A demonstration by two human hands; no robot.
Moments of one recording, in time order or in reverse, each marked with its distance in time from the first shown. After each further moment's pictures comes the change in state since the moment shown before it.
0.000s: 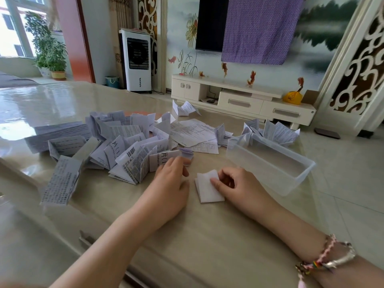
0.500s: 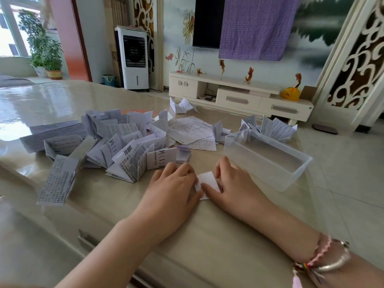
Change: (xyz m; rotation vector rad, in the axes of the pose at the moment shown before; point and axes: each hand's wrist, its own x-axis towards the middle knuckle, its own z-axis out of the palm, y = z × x) left_hand -0.018 0.015 0.002 0.389 -0.026 0.185; right_hand -0.007 -0.021 0.002 -0.217 0.011 -0.049
